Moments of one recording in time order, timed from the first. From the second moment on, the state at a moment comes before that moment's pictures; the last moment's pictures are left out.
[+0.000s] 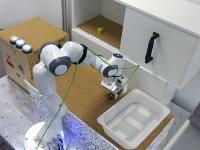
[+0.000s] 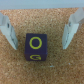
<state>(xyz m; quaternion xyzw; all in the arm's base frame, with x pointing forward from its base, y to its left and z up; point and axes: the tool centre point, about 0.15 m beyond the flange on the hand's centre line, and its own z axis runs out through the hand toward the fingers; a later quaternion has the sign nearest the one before) 0.420 -0.173 0.212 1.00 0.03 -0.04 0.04</state>
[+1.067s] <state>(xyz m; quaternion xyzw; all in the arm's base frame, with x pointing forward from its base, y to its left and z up) 0.425 -0.176 0.262 1.00 0.02 -0.01 0.04</state>
